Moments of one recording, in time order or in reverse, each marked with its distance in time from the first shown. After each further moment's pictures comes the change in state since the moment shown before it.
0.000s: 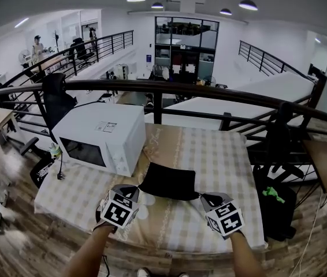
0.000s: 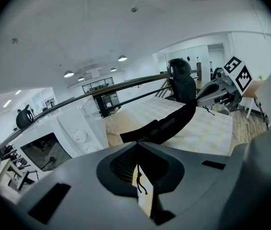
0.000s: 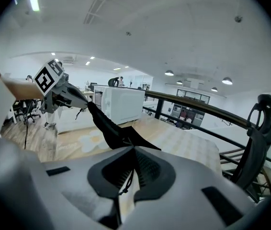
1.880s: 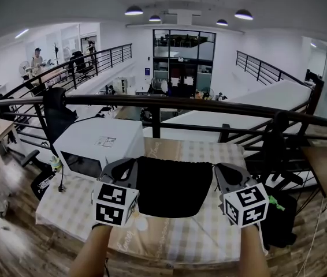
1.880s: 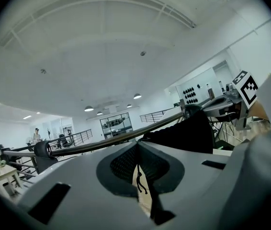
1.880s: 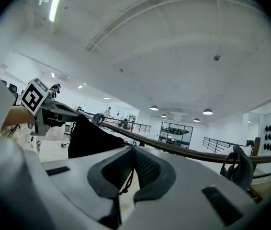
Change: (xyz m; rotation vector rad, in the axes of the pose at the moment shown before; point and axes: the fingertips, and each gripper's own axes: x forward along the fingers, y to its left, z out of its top) left arm -0.105 0.037 0.174 -0.029 -0.457 0.217; right arm -0.102 -0.065 0.170 -0.012 -0.408 -0.205
